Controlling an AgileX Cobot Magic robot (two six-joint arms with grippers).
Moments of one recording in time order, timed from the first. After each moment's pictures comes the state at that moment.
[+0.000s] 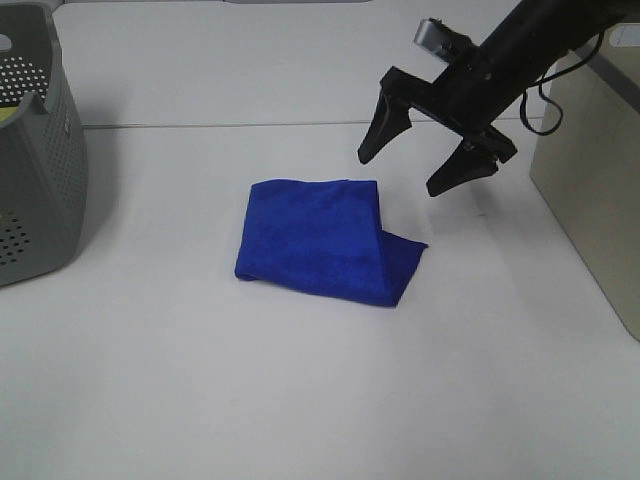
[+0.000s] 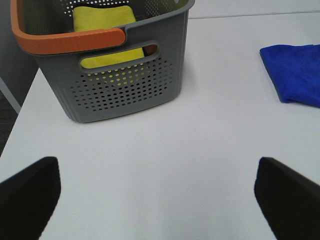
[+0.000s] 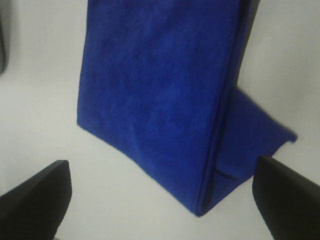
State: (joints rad) left arm 0.03 0.00 -0.51 -0.03 1.04 0.08; right arm 0.23 2.14 -1.65 0.59 1.03 -0.20
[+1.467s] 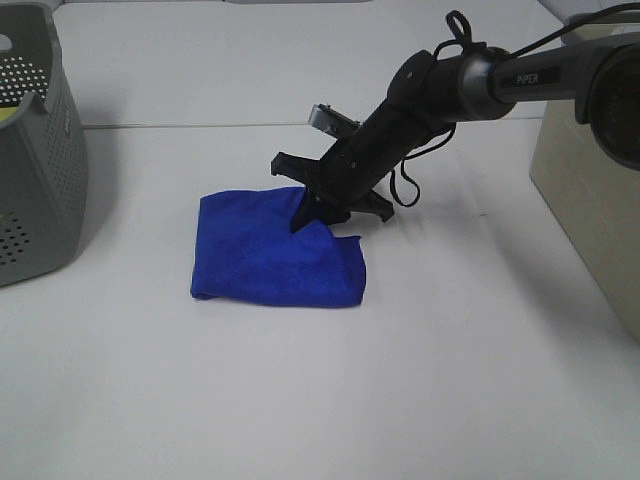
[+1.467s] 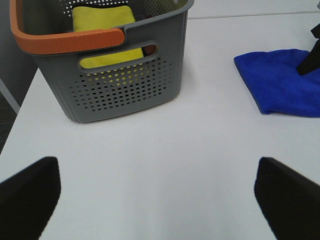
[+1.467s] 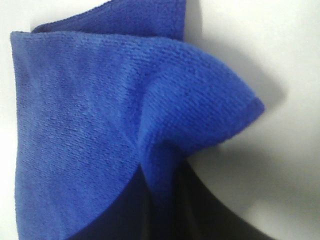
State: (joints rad) left arm 0.03 0.00 -0.51 -0.04 1.04 0.08; right arm 0.44 2.49 -1.85 0.67 0.78 -0.17
